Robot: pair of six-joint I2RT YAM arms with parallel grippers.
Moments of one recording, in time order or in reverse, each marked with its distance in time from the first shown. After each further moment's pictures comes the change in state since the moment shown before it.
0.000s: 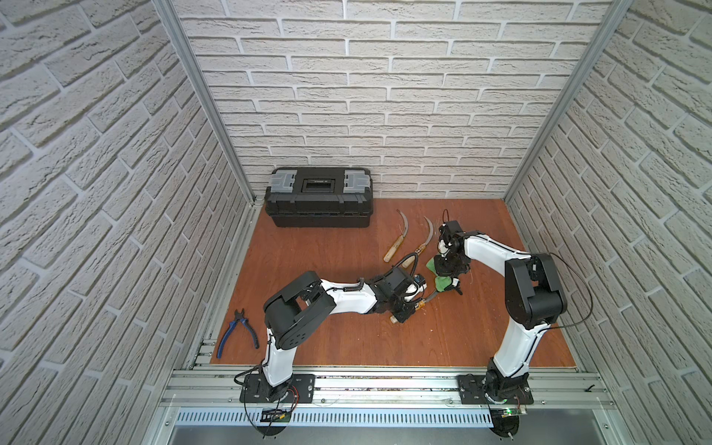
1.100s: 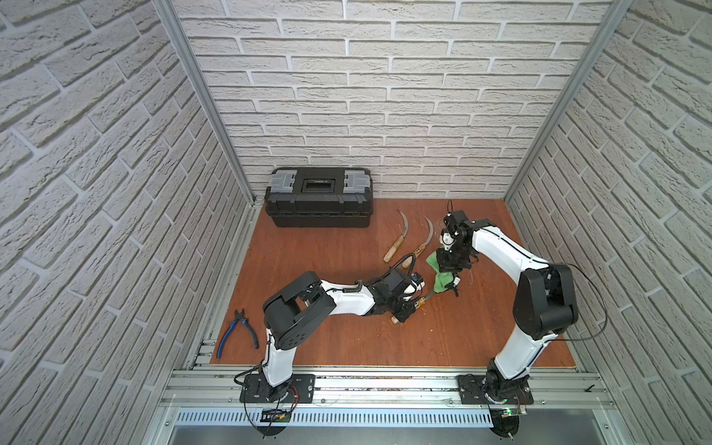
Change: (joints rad) left arm 0.002 -0.006 -0.042 0.085 -0.004 -0.062; right arm -0.002 -0.029 0.224 -0.259 -0.077 0.018
